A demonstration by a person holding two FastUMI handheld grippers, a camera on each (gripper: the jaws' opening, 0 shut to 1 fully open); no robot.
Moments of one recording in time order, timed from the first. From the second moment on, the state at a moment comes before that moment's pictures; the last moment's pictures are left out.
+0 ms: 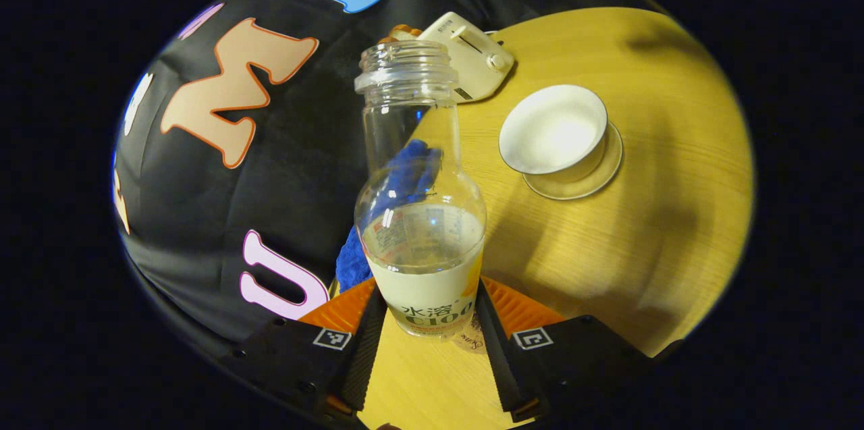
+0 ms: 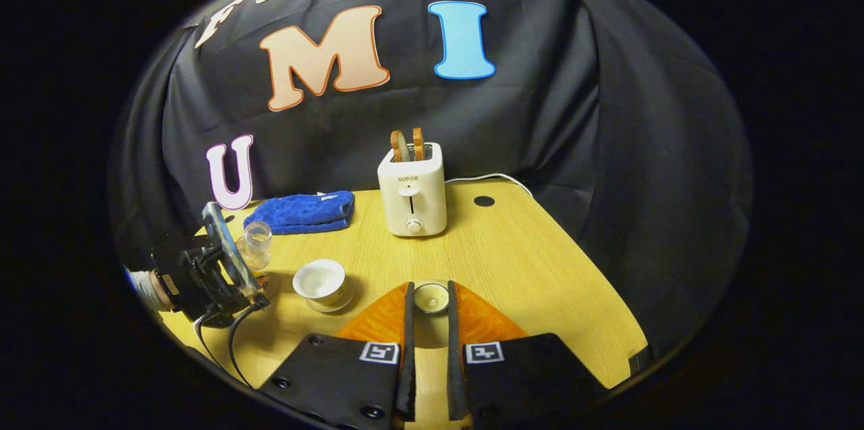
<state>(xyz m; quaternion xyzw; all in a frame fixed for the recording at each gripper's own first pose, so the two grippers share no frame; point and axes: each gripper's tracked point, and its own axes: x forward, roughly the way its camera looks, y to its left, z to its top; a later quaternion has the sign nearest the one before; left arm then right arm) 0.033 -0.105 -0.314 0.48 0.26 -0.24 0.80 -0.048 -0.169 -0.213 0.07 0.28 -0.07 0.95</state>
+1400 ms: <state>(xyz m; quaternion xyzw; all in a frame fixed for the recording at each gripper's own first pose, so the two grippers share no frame) 0.040 -0.086 -0.311 0.70 0.34 -0.28 0.57 -0.068 -0.168 -0.246 0.11 0.30 -0.04 0.95</state>
